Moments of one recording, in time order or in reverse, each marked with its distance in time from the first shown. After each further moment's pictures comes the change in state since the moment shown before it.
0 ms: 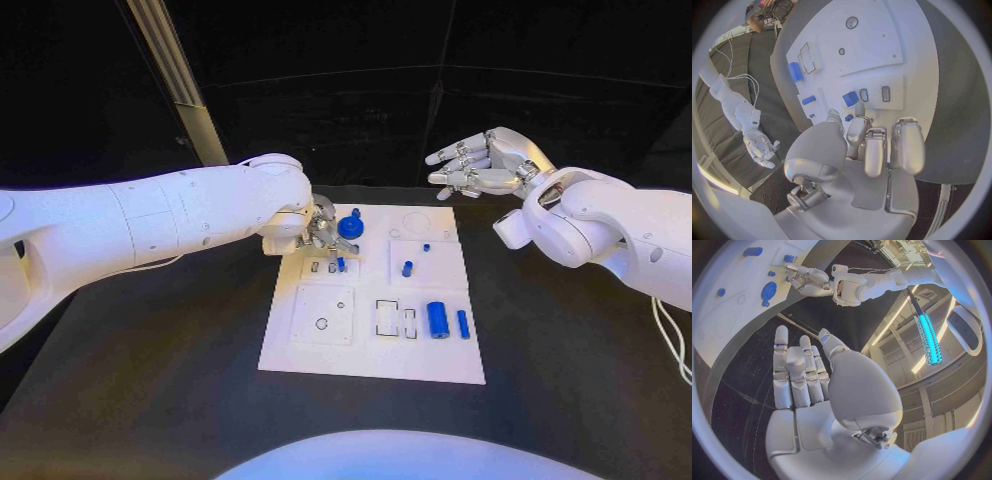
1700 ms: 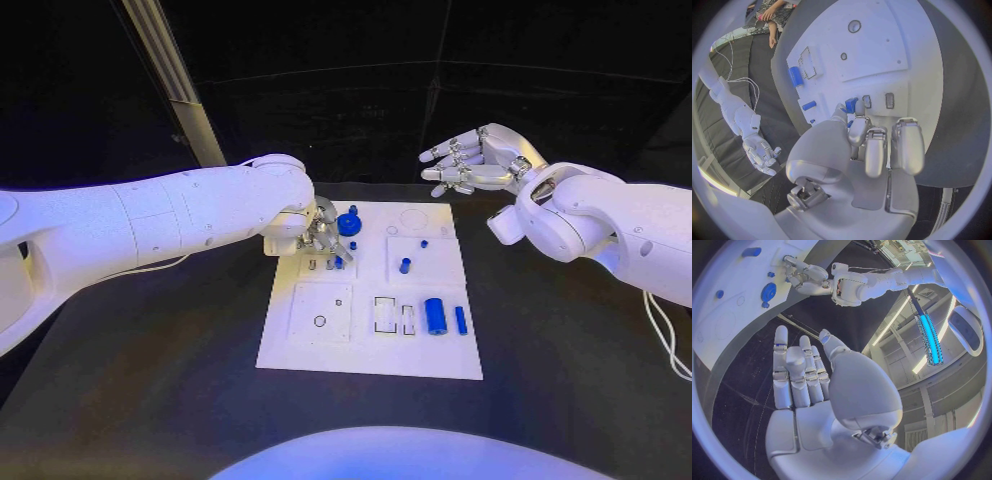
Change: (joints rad) left arm -0.008 0.019 0.000 -0.006 -0.001 0.025 -0.004; left_hand 0.221 0.017 0.163 -0.151 0.000 0.071 -0.015 -0.033 -0.063 0.006 -0.006 -0.005 0.003 0.003 0.003 0.000 0.000 0.000 0.000 0.000 0.008 0.020; right arm 0.000 0.014 0.000 -0.008 0.000 0.002 -0.010; right_hand -0.015 0.006 0.000 0.000 0.012 -0.004 0.004 0.000 0.000 0.000 0.000 0.001 -0.004 -0.004 0.004 -0.003 0.000 0.000 0.003 0.003 -0.005 -0.004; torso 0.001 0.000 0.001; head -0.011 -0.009
